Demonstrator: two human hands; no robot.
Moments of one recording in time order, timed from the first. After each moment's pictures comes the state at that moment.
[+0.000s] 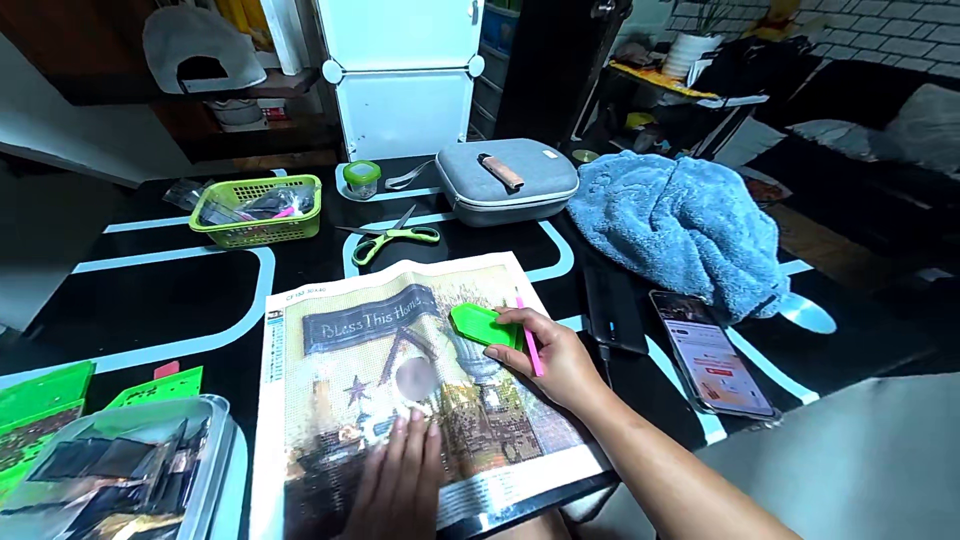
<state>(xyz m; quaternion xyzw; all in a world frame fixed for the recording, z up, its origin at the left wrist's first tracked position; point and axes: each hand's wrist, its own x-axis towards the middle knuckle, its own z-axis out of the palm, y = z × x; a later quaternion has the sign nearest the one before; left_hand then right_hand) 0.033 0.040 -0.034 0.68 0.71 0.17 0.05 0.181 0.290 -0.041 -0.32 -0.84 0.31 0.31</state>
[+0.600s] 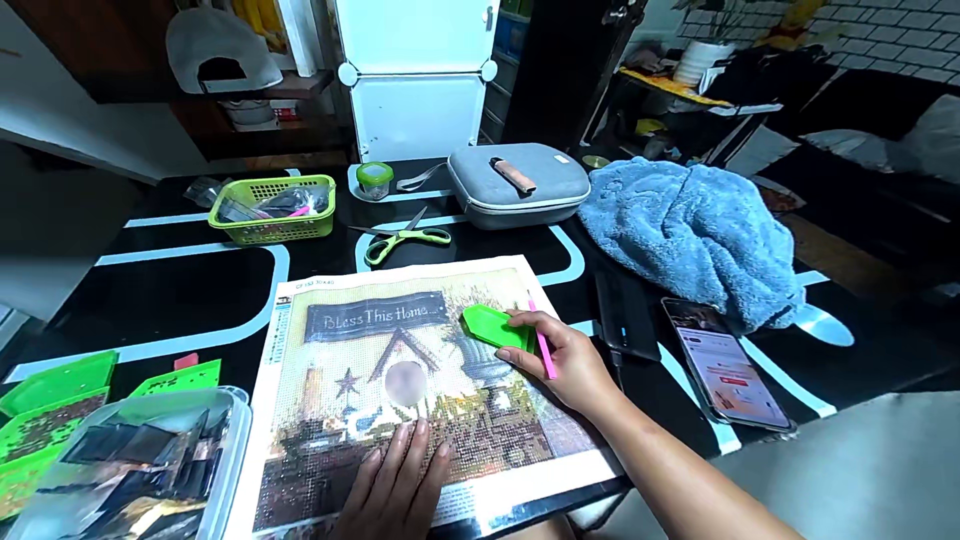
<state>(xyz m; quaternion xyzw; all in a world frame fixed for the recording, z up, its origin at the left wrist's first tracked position) 0.014 0.022 -0.039 0.71 0.69 0.14 0.04 0.181 0.292 -0.039 -0.32 -0.84 0.31 0.30</state>
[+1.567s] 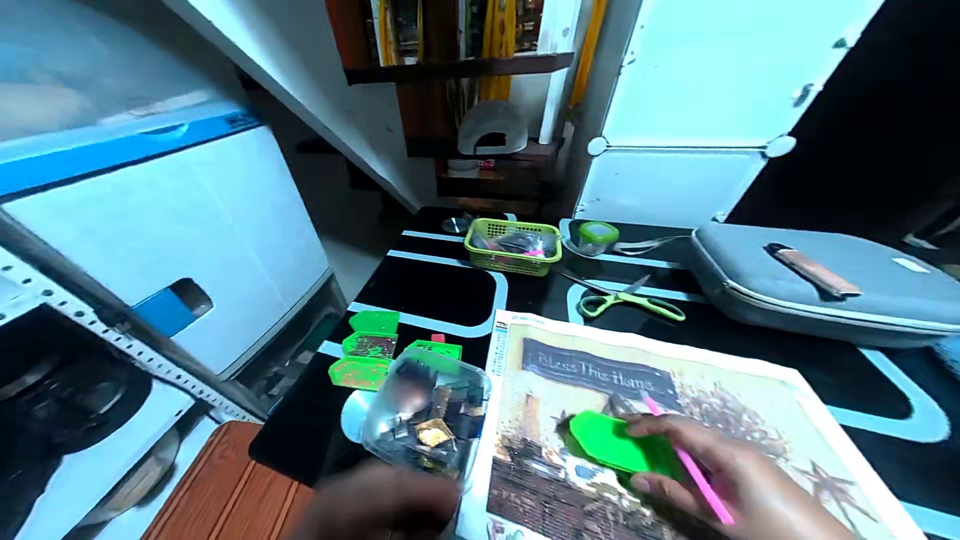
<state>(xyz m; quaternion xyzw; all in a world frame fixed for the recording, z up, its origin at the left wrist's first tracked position) -0.076 -0.125 0.050 0.50 0.71 0.49 0.09 0.097 0.239 0.011 -0.07 -0.93 0.35 0.10</state>
